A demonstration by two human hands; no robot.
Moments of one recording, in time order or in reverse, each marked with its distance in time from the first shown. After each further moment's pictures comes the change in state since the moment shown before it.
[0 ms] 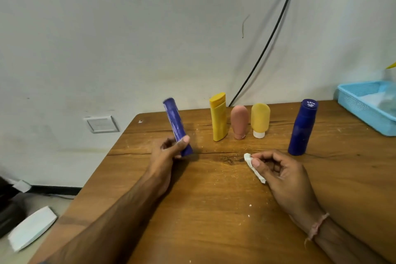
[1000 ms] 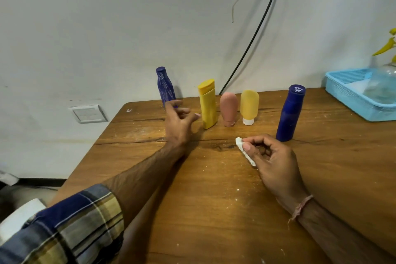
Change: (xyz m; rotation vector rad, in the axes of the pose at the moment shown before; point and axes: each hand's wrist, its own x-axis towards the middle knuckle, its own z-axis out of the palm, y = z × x) left_hand 0.068 -0.016 0.062 0.368 0.228 0.316; right_hand 0.000 0.000 -0.004 -0.051 0.051 -0.001
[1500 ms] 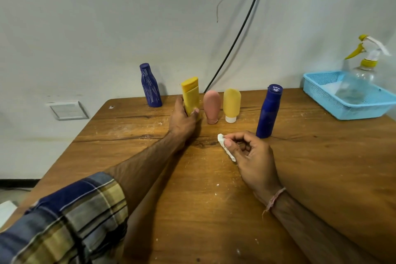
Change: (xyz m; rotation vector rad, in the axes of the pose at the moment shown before) left_hand -0.009 0.022 0.044 0.152 -0.120 -0.043; right_hand 0.001 0.000 0.001 0.005 0.019 0.026
